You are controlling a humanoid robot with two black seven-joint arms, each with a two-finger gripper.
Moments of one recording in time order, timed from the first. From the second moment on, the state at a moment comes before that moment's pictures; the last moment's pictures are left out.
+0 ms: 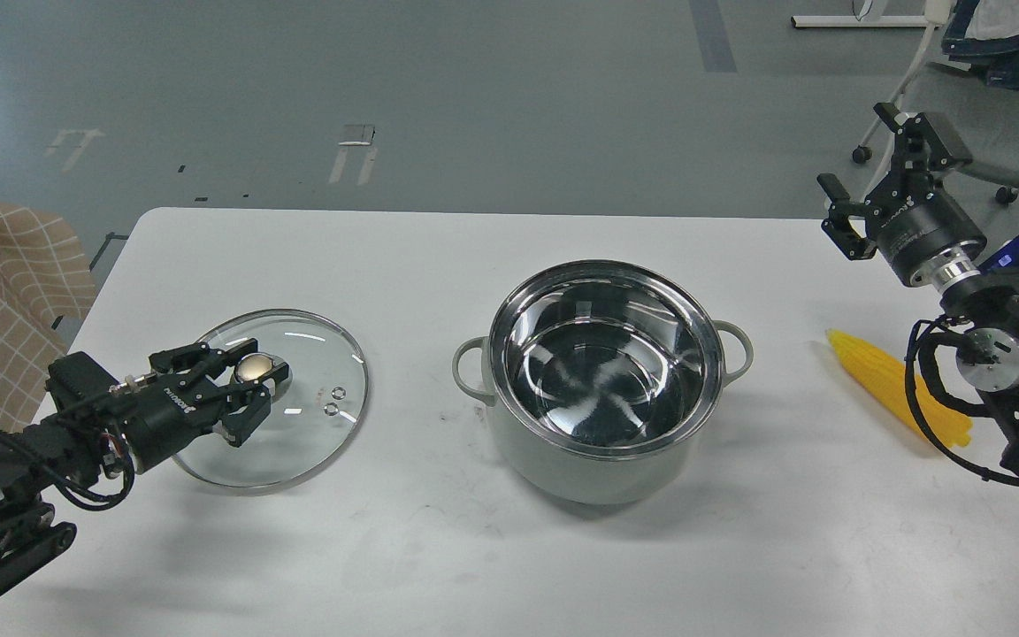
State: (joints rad) left arm -0.33 0.71 -0.55 -0.93 1.98 0.49 -0.49; right arm 0.85 -0.35 0.53 0.44 -0.18 0.49 0.49
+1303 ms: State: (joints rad) left arm -0.81 0.77 -0.67 -1.24 0.58 -0.18 -0.49; right arm 1.05 -0.92 0.32 0.86 -1.33 0.47 0.49
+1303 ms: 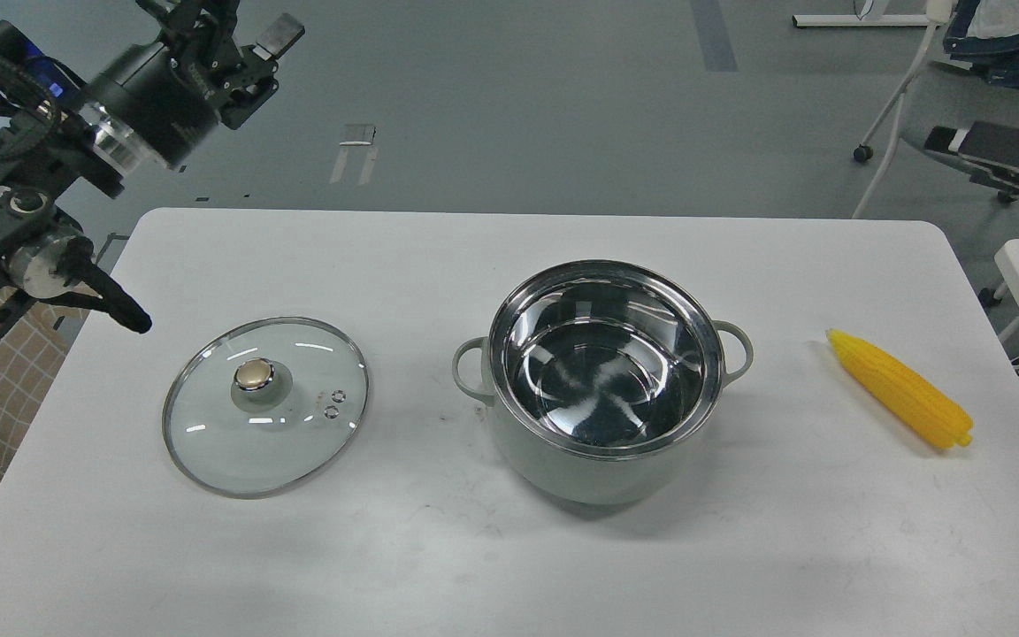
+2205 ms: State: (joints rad) left arm -0.79 0.75 -0.67 -1.27 0.59 -0.18 -0.49; right arm 1.04 -0.72 -0.13 0.71 -1.85 0.22 0.49
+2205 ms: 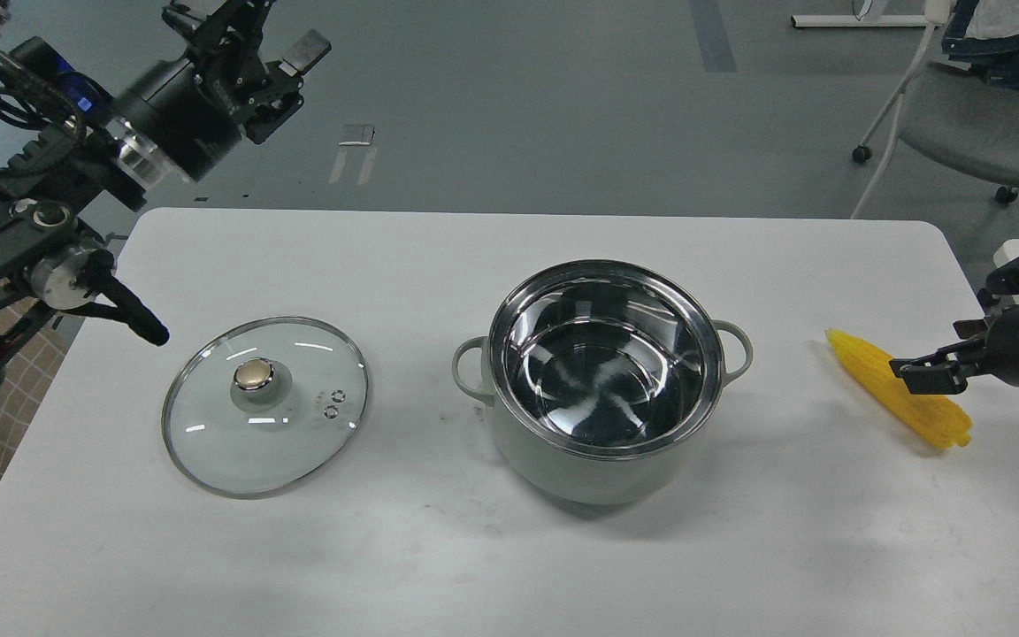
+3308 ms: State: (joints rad) left arm -0.79 0.75 -0.67 -1.29 0.59 -0.19 -0.49; right arm 1.10 -0.74 -0.18 0.83 -1.83 0.11 0.49
